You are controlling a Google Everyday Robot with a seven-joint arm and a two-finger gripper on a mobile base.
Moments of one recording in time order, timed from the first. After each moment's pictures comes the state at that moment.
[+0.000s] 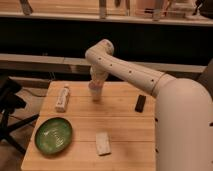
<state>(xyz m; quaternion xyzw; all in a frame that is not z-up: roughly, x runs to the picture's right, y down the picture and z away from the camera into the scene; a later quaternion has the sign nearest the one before) -0.019 -0.038 0.839 -0.17 -0.15 -0.54 0.81</state>
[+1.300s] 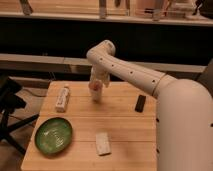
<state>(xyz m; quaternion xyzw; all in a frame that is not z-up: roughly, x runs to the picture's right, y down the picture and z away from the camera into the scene) -0.017 -0.037 0.842 -0.16 -0.16 -0.54 0.81</state>
